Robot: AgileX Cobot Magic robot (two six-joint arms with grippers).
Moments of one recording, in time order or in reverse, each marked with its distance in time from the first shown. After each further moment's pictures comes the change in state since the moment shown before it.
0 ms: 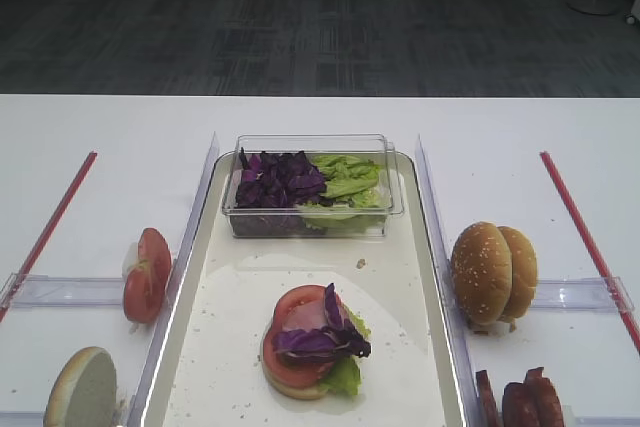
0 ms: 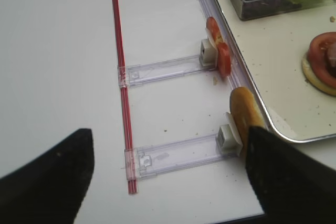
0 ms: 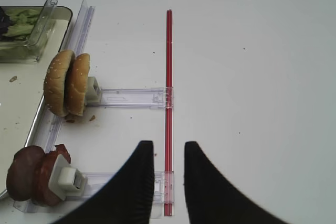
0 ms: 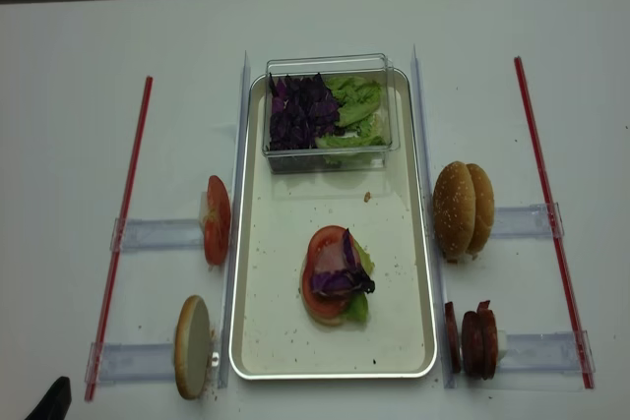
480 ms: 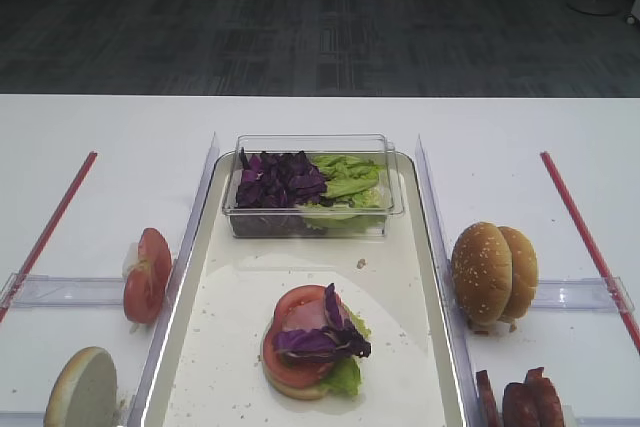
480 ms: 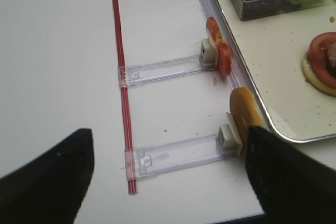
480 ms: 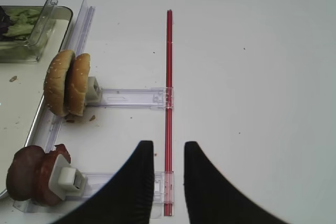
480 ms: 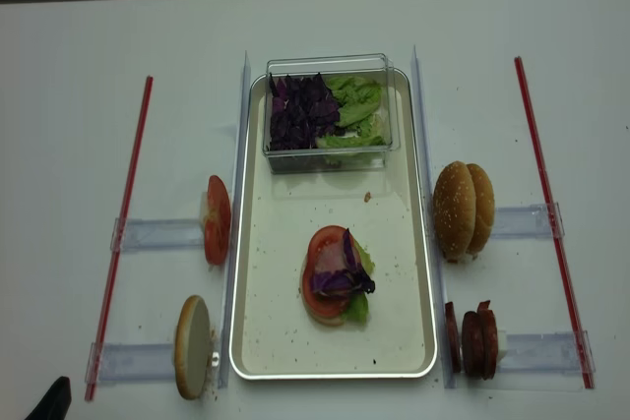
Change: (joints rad) left arm 0.000 0.000 0.000 0.000 0.000 0.000; right arm 0.000 0.000 0.000 0.000 0.000 -0.002
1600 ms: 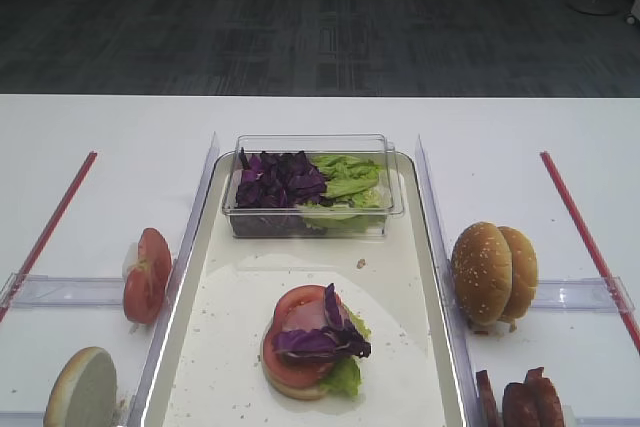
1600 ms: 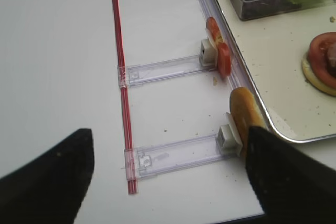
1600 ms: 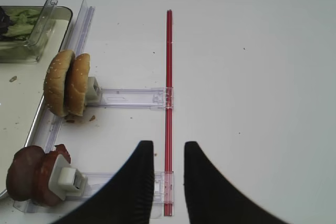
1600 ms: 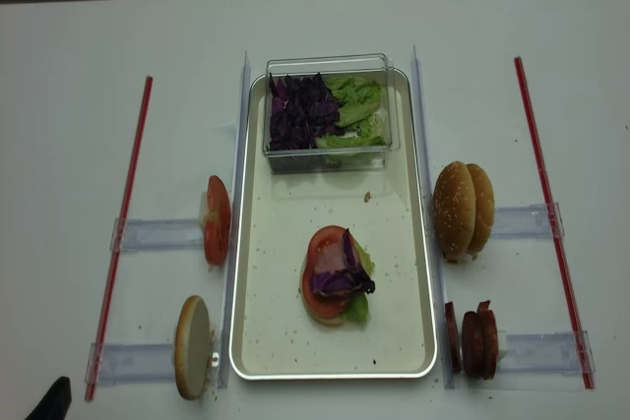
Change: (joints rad) left arm 0.000 0.000 0.000 0.000 0.000 0.000; right arm 0.000 0.000 0.000 0.000 0.000 0.000
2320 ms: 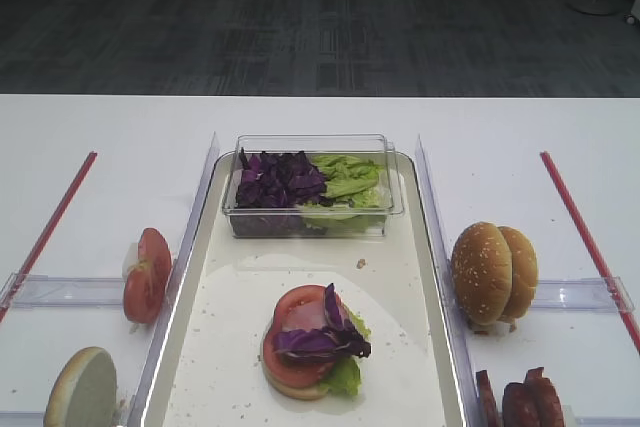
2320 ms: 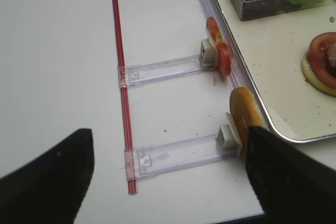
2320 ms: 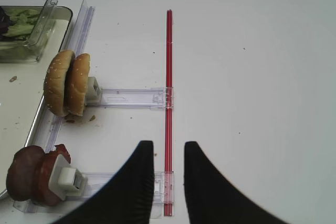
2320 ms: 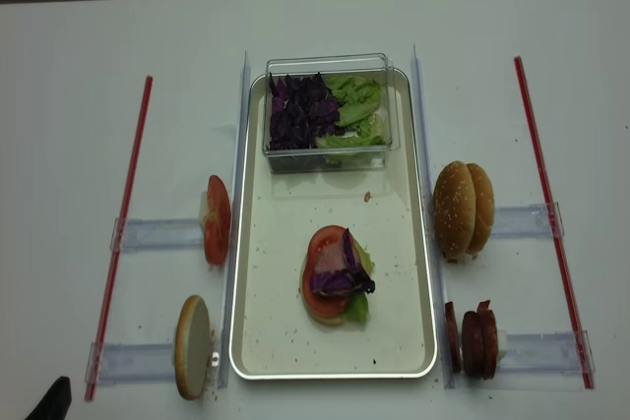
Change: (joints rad) left arm 0.000 0.000 0.000 0.000 0.000 0.000; right arm 0.000 0.000 0.000 0.000 0.000 0.000
